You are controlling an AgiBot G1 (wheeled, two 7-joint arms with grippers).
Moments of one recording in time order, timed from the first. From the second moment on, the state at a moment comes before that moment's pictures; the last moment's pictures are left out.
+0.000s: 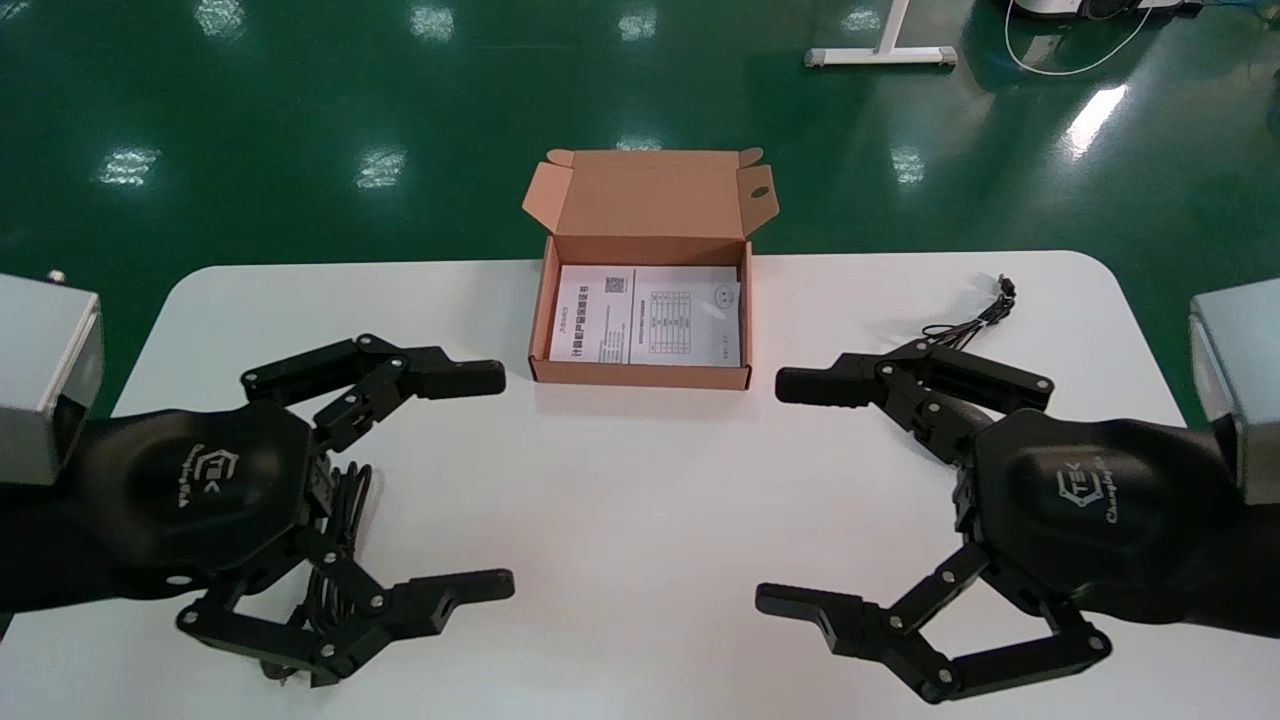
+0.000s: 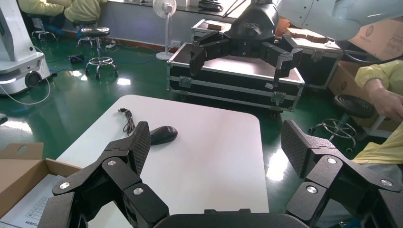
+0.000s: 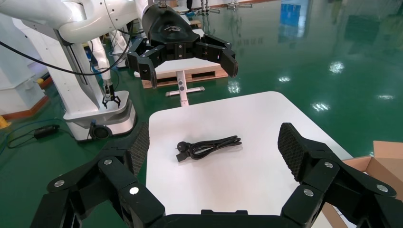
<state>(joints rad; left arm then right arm) -1.07 0.61 0.28 -1.28 0.73 1.50 -0.19 1.08 -0.61 -0.28 1.28 -0.73 -1.50 0.19</state>
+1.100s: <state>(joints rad) -0.64 0.56 0.18 -1.27 0.80 1.13 0.04 0.99 -0.58 -0.30 1.08 -0.98 -1.30 0.01</state>
